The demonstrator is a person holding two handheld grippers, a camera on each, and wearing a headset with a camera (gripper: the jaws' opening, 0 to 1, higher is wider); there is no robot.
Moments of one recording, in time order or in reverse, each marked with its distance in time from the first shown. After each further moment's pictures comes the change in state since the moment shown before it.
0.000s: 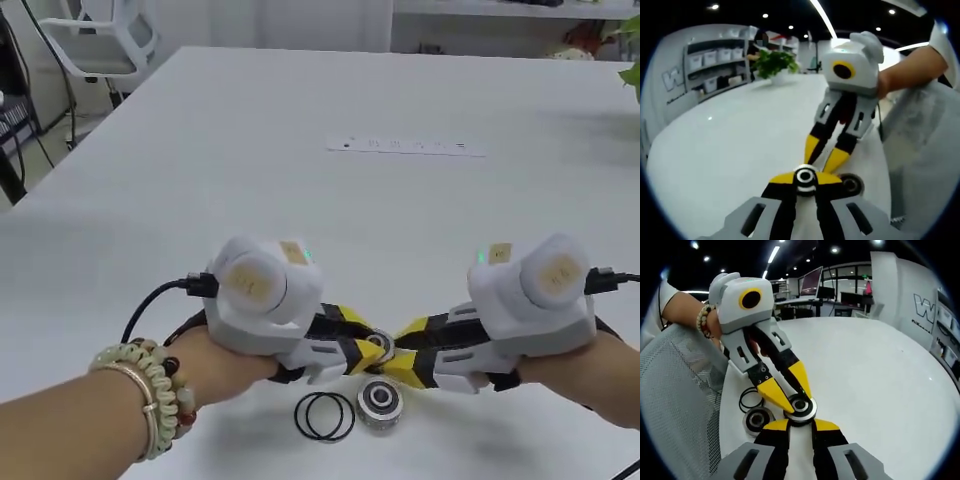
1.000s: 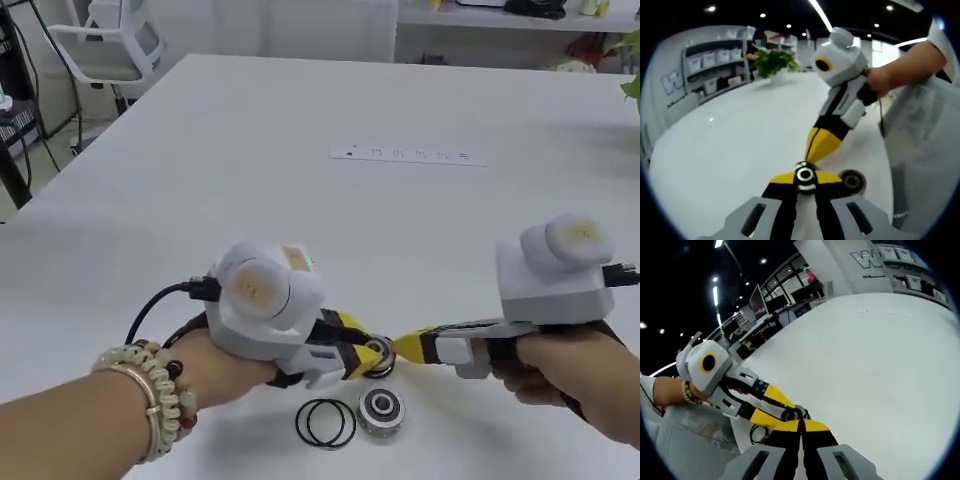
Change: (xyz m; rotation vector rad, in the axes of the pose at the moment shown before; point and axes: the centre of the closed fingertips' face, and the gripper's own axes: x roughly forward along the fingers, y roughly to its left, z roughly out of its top) left arm -0.002 0.003 -0.002 0.029 0.018 0.010; right arm -0.008 -0.009 0.019 0.565 -0.115 -0.037
